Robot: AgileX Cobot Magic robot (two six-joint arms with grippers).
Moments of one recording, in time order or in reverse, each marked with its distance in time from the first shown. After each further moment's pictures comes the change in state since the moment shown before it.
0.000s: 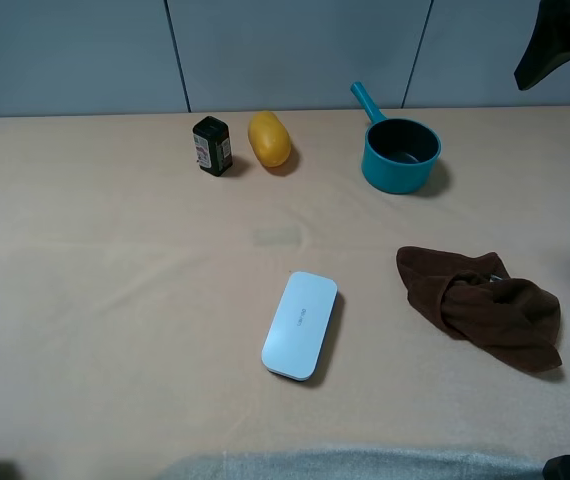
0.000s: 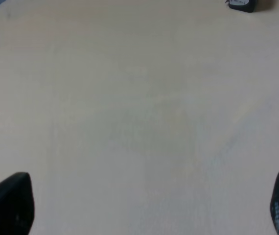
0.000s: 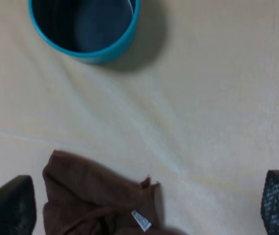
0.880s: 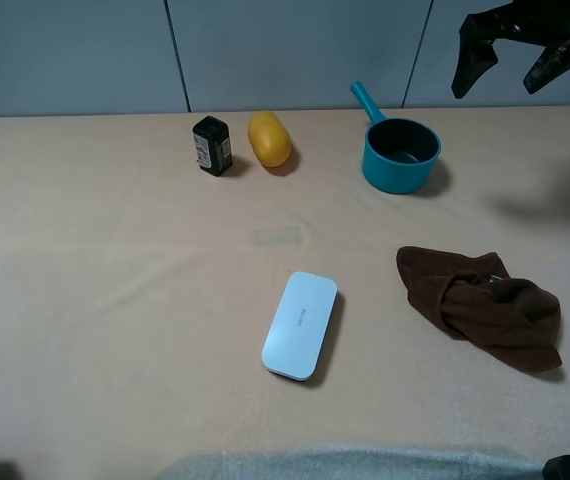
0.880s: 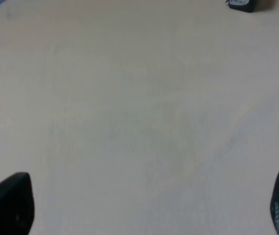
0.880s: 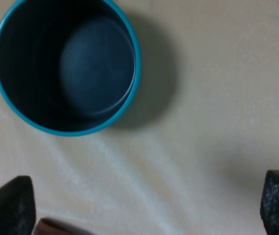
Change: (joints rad) left arm 0.000 0.000 0.000 0.000 0.000 0.000; right arm 0.000 0.451 -0.340 0.032 0.040 -0.027
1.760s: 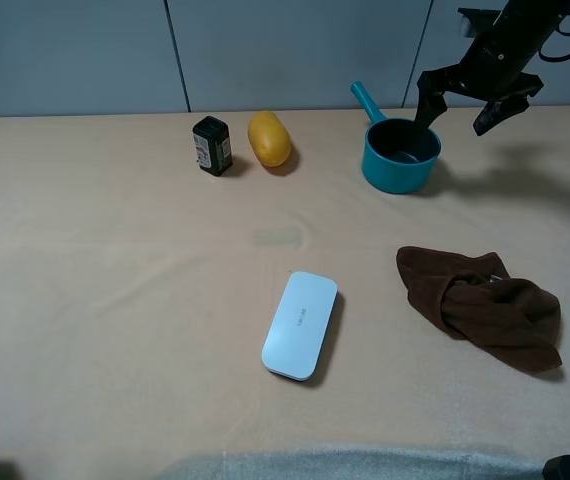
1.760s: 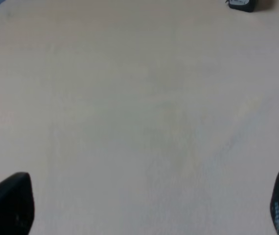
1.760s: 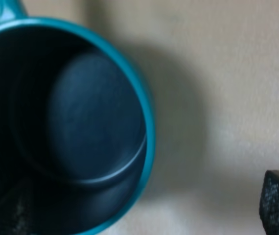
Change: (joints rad) left arm 0.000 0.000 0.000 0.000 0.000 0.000; right arm 0.000 0.219 -0.025 0.073 -0.166 -0.026
